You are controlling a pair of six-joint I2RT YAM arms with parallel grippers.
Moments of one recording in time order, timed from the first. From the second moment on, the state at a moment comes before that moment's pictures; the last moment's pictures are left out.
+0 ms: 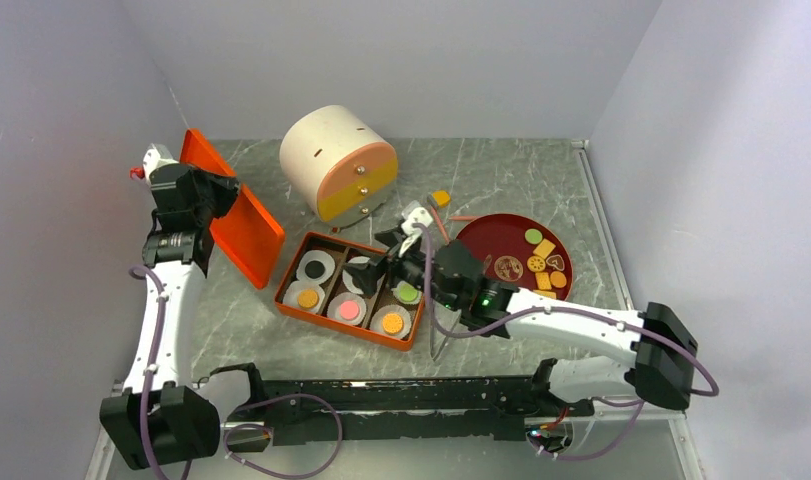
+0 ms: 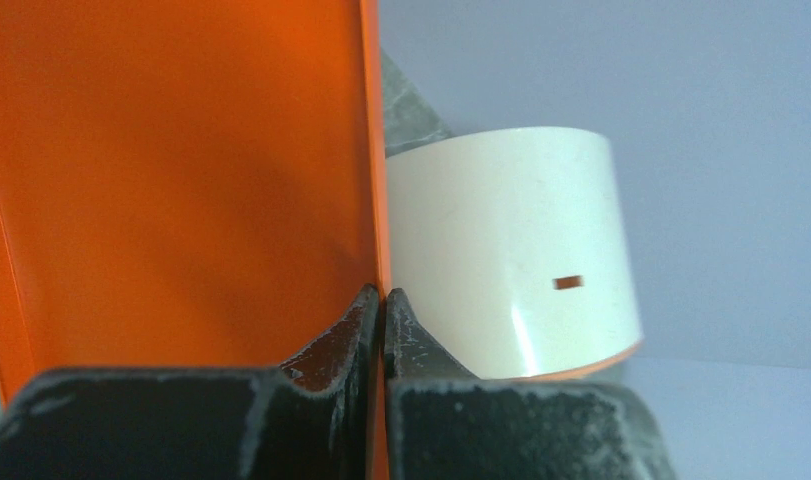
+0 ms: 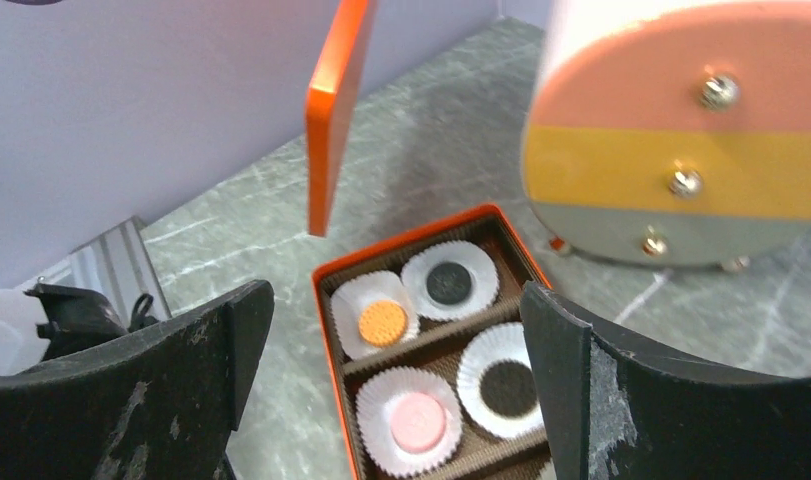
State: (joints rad) left arm 0.16 1.08 1.02 -0.28 0.04 -0.84; right arm 1.08 1.20 0.78 0.41 0.14 0.21
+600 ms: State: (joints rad) left arm 0.10 0.93 1.04 -0.25 0.15 -1.04; right arm 1.29 1.62 0.96 0.81 0.34 0.05
